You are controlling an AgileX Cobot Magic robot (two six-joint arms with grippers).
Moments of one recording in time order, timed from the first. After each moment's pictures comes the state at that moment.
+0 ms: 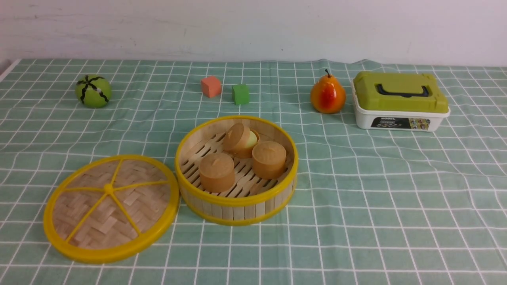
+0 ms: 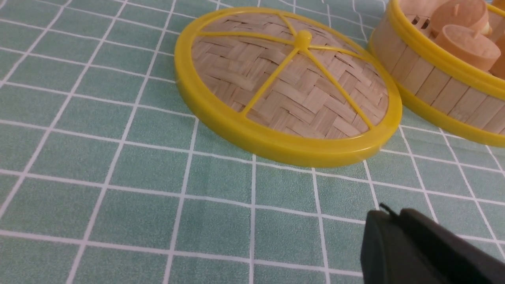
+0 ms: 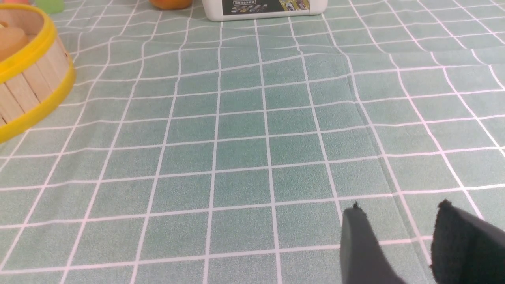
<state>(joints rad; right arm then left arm) -0.03 -0.01 0.02 0.02 0.39 0.13 -0.10 -0.01 0.03 0.01 0.39 -0.29</state>
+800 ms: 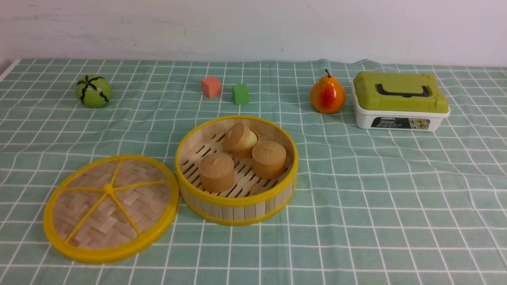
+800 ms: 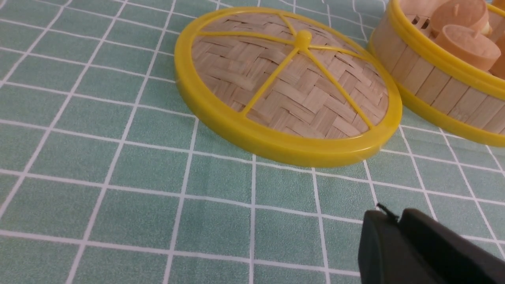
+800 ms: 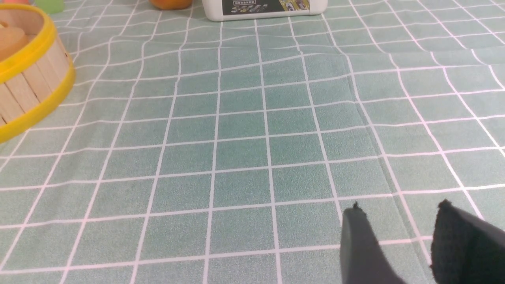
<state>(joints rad) -0.03 -0.01 0.02 0.02 0.39 0.13 -0.10 -0.01 0.03 0.01 0.39 -0.29</state>
